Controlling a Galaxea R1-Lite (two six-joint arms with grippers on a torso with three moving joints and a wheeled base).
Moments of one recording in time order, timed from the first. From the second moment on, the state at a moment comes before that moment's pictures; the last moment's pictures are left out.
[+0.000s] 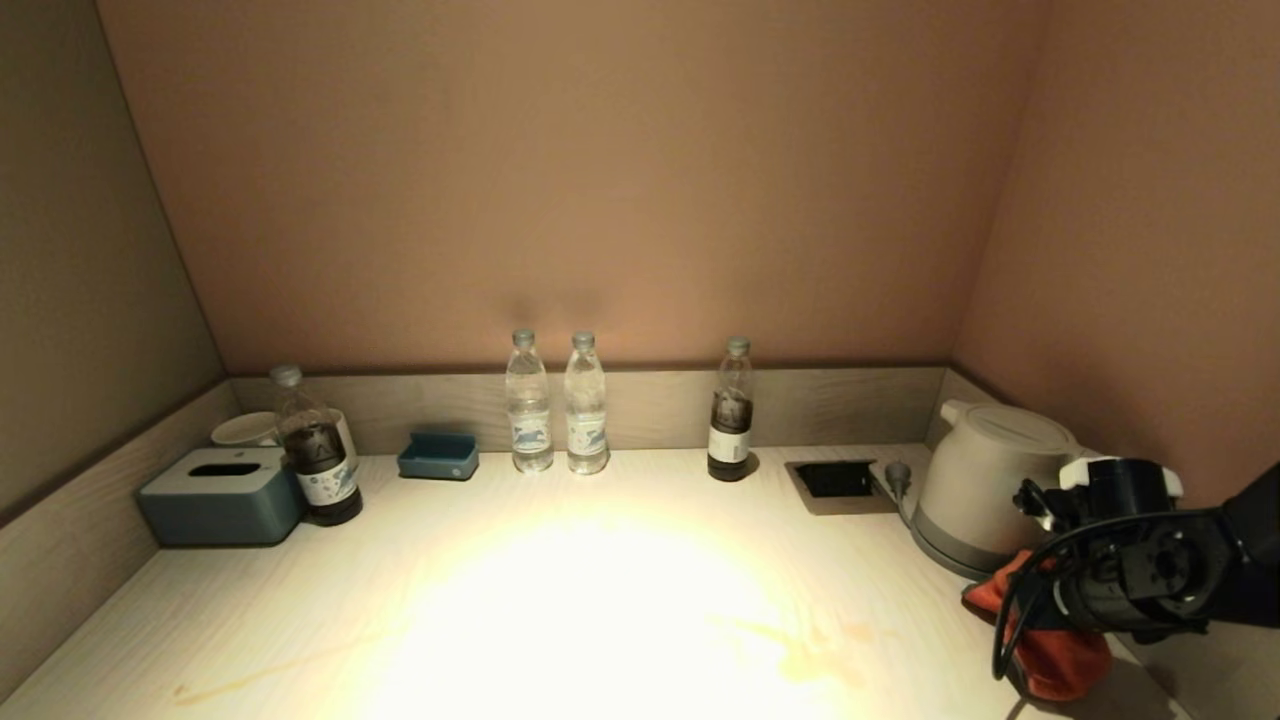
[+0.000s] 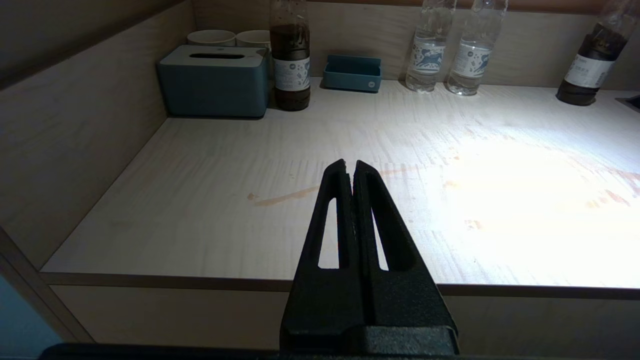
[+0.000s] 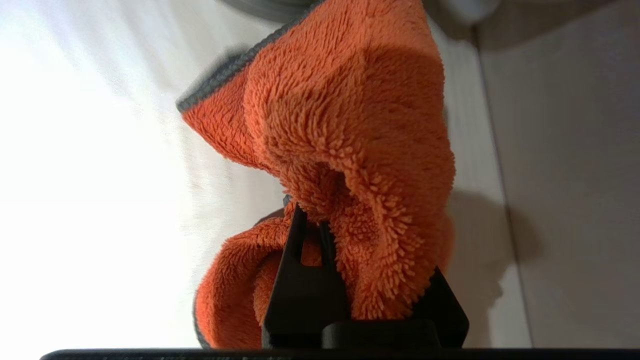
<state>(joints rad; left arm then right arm) -0.01 0.00 0.00 0.01 0.01 -0.06 -0.27 1.96 -0.72 -0.32 -0.12 -0.15</state>
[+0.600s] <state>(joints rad) -0.01 0.00 0.00 0.01 0.01 -0.06 -0.26 1.60 -0.74 -0.32 0.07 -0.10</state>
